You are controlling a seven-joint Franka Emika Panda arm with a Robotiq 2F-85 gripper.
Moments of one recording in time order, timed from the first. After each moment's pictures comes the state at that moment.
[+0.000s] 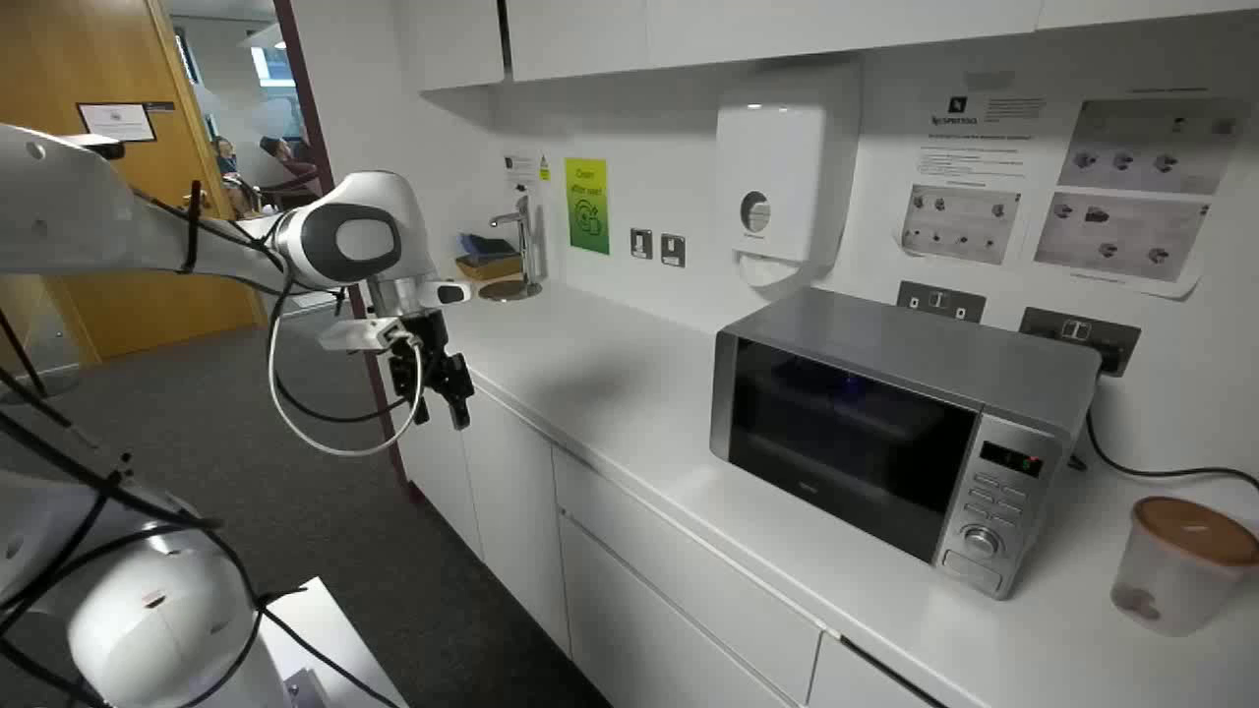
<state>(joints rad) 0.07 -0.64 0.23 -2.56 -0.08 1.85 0.08</state>
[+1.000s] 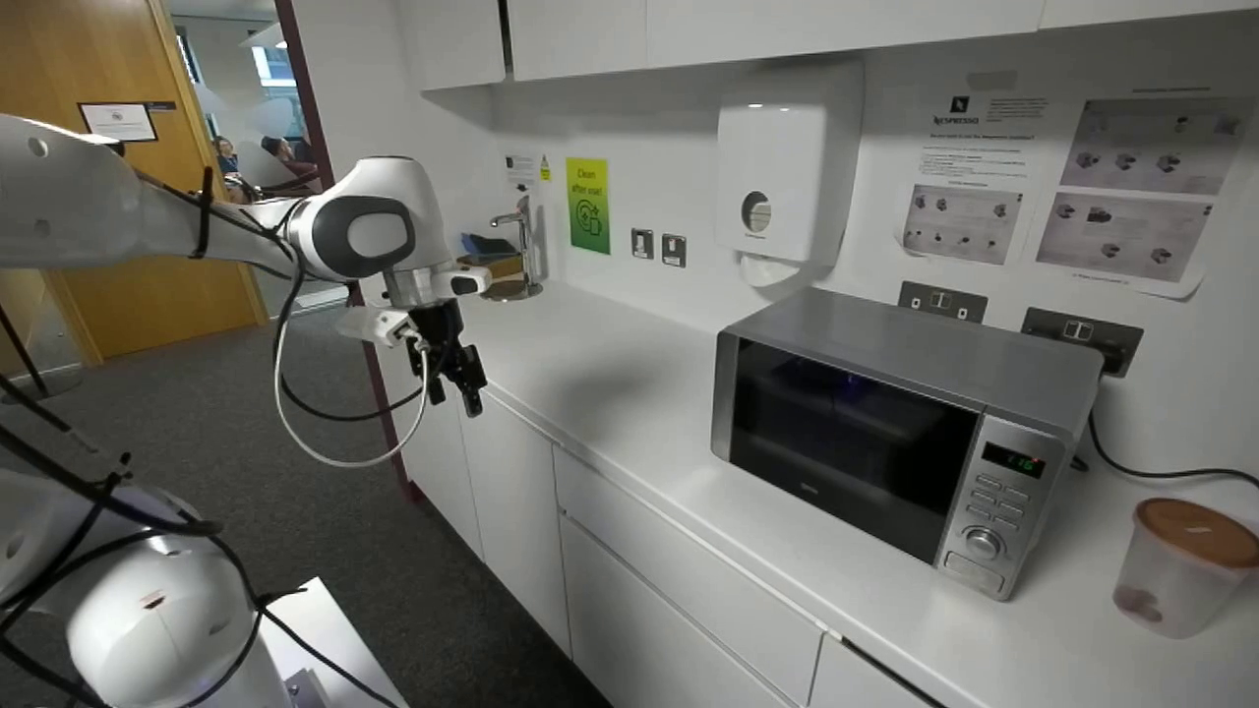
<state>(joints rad) 0.06 -0.64 0.15 -2.53 -0.03 1.92 0.12</state>
